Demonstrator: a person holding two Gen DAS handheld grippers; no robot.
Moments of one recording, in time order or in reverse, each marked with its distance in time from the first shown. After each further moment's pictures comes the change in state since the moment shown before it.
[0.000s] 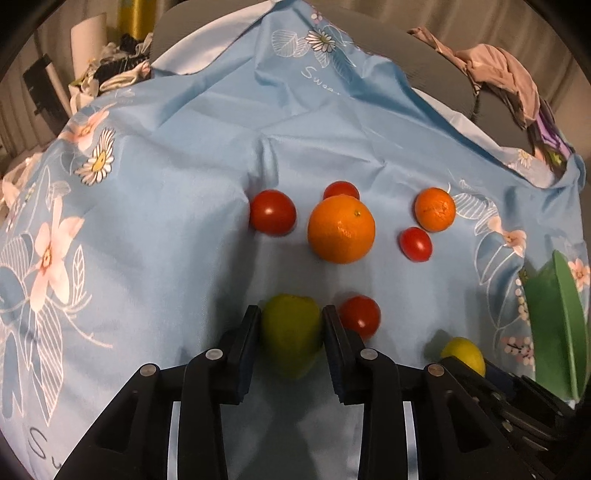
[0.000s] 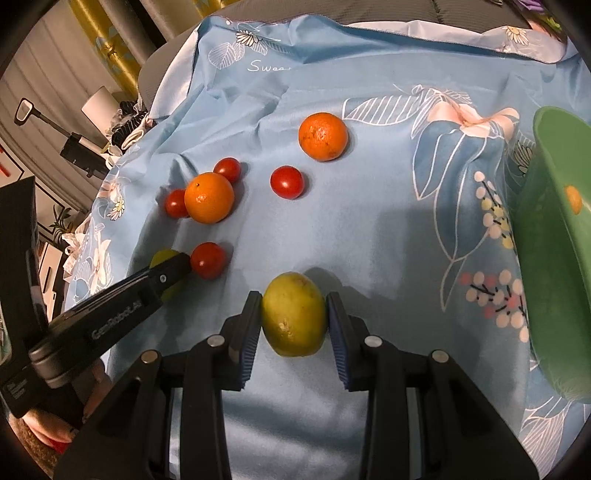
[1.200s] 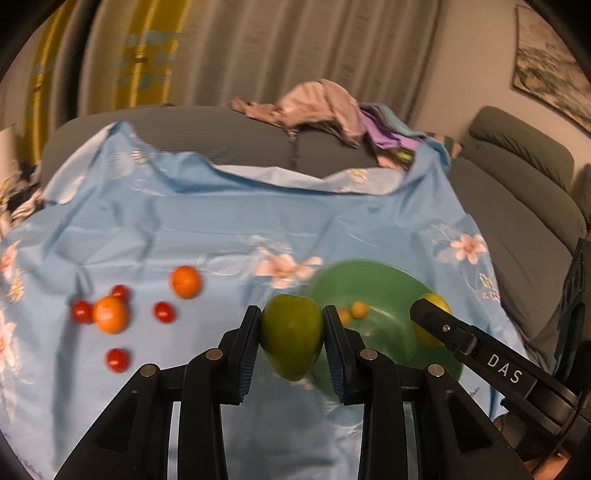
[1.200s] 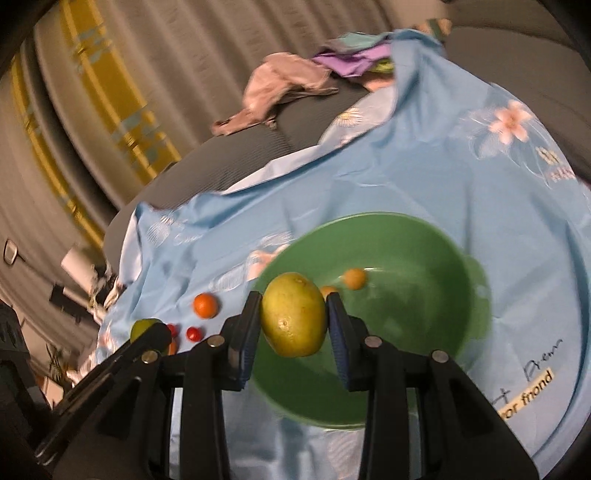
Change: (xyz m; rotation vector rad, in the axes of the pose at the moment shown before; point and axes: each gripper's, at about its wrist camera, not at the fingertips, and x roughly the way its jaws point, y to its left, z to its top) left arm -0.094 -0.188 -0.029 0.315 -0.277 -0.307; right arm -0.176 -0.134 -0.023 0.345 -0.493 -0.127
